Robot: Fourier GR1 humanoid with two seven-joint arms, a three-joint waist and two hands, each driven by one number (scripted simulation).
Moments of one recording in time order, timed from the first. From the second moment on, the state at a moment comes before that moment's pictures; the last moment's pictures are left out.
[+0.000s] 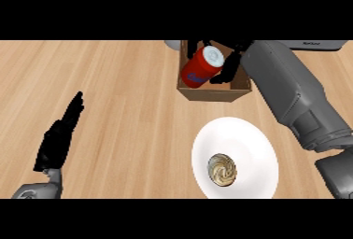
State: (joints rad) left arm -0.06 0.19 0.03 -1.53 -0.19 0.04 0.10; right arm -1.32 -0.21 0.11 -0.24 0.71 0.29 -0.82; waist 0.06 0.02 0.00
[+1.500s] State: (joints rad) left arm -0.09 0.18 0.00 -1.56 -0.20 0.02 0.10; right arm -1.37 -0.41 -0.37 -0.05 0.27 0.49 -0.57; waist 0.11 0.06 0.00
